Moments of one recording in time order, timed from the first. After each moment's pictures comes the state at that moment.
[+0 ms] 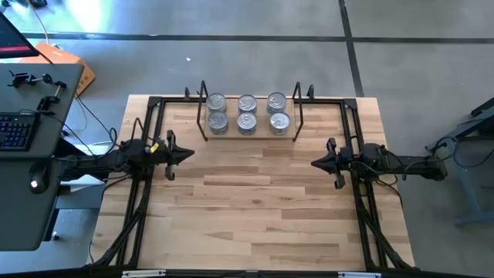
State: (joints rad) left arm 0.09 0.00 0.02 0.02 -0.05 -0.05; right arm -0.01 0.00 0.02 0.00 -0.08 0.10
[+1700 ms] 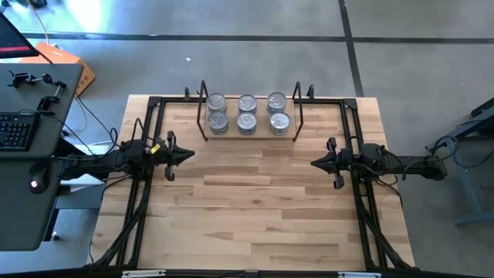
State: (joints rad) left arm 0.07 0.00 0.01 0.02 -0.06 -0.09; right arm -0.01 0.00 0.01 0.03 -0.07 0.03
